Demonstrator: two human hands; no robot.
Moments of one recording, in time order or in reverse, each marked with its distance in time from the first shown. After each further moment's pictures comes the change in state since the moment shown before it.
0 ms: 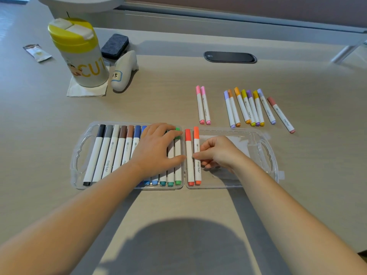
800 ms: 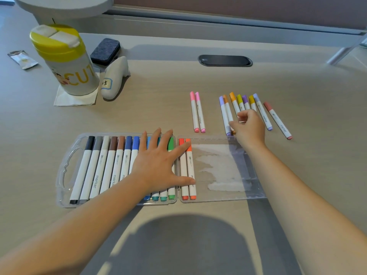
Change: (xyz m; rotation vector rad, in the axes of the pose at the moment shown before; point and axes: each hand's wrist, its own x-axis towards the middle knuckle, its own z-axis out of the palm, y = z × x) left_hand 0.014 0.010 0.013 0.337 -0.231 -0.034; right_hand 0.043 0.000 -0.068 -0.090 0.740 -0.186
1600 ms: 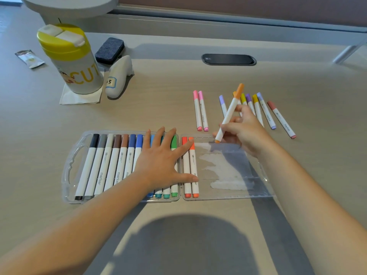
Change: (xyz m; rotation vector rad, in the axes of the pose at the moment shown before) left_hand -0.001 0.002 -0.003 0.017 -0.029 0.001; right_hand -0.026 -0.027 -0.013 0.443 -0.477 0.128
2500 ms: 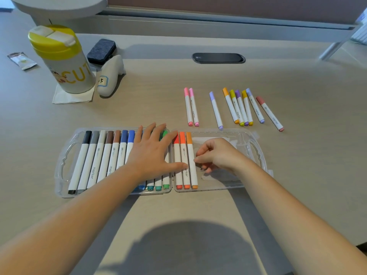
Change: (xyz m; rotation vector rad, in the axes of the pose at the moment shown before) left_hand -0.002 0.002 -0.005 -0.117 0.037 -0.044; right_hand -0.028 0.038 0.016 -0.365 -0.236 0.187
